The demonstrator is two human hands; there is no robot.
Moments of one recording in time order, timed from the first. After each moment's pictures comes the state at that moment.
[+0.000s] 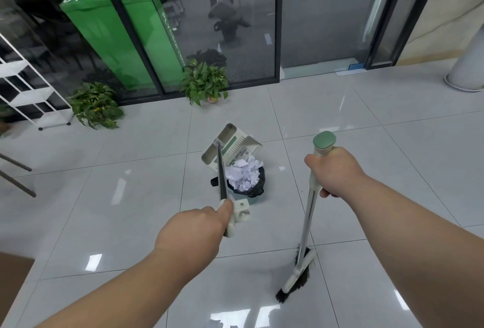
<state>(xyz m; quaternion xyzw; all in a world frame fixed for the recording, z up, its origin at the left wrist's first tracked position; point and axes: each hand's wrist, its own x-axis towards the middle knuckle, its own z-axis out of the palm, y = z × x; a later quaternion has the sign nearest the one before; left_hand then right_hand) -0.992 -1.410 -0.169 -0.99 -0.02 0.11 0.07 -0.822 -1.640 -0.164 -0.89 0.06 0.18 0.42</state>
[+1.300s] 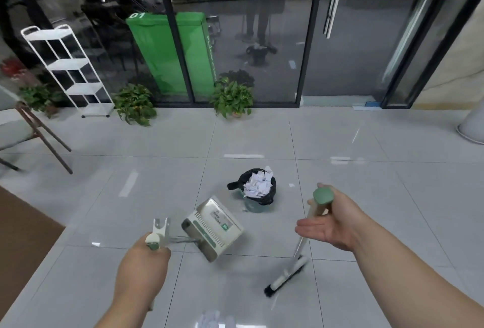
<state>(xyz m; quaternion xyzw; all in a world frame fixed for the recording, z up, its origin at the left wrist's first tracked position) -1.187 -1.364 -0.117 -0.77 -0.53 -0.05 -0.35 -0.954 -1.643 -0.096 -0.57 0.27 0.40 0.67</state>
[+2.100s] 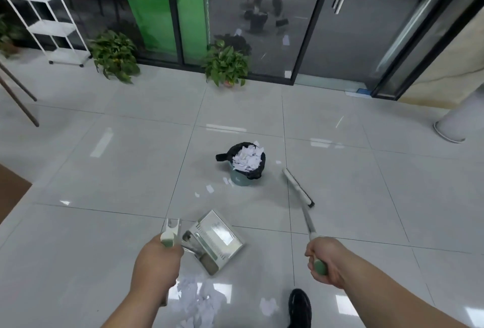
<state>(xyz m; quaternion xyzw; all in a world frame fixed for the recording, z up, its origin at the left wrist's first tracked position) -1.203 -1.364 -0.202 -0.68 -0.53 0.00 -0.51 -1.020 -1.646 -0.208 -0.75 0.33 0.40 0.42</state>
